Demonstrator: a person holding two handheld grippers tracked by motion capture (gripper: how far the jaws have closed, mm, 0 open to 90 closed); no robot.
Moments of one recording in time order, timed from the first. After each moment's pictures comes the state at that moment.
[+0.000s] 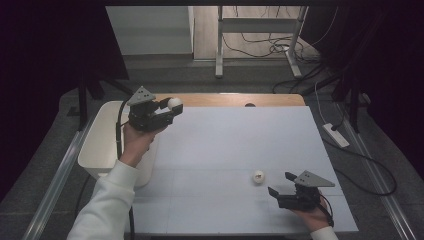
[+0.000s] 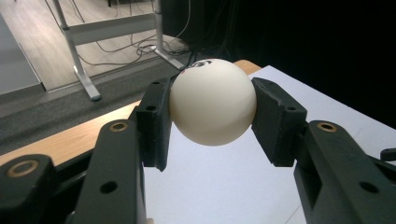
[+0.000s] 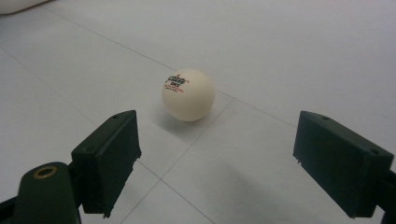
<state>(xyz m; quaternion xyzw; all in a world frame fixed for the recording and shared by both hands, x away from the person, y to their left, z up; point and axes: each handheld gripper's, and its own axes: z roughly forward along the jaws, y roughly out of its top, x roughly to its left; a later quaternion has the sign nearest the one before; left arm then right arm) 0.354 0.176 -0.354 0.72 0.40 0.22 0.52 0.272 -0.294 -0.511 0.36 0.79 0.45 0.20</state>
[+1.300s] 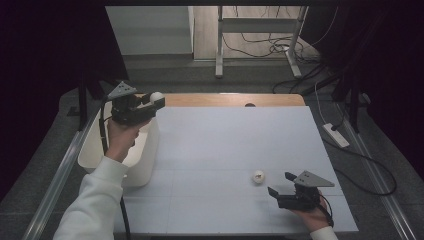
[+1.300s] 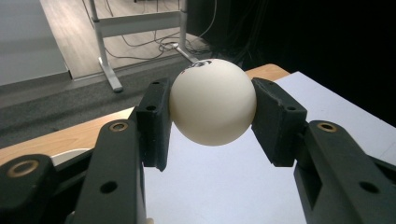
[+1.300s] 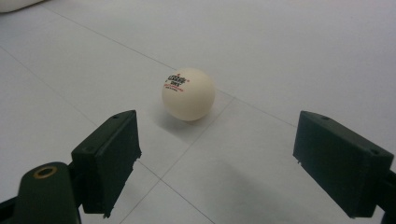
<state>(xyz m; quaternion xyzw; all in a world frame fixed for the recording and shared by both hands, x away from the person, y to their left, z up) 0.364 0.219 -0.354 0.70 0.45 0.23 0.51 0.272 -0.294 -0.511 0.36 0.80 0.44 0.20</state>
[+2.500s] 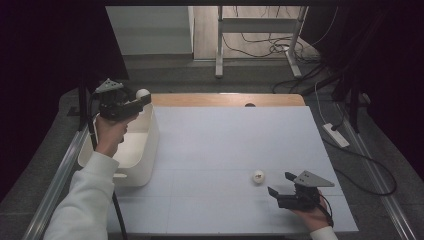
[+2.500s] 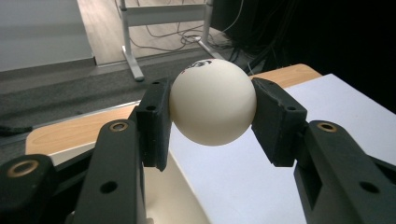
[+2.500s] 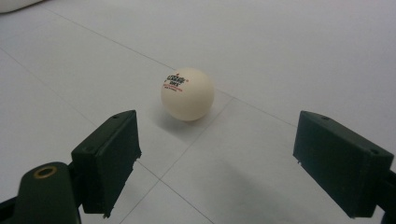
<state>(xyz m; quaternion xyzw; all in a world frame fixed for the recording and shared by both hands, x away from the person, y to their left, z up) 0.378 0.255 -0.360 0.68 0.49 0.24 0.48 0.272 -0.294 -0.512 0.36 0.79 0.44 0.20</state>
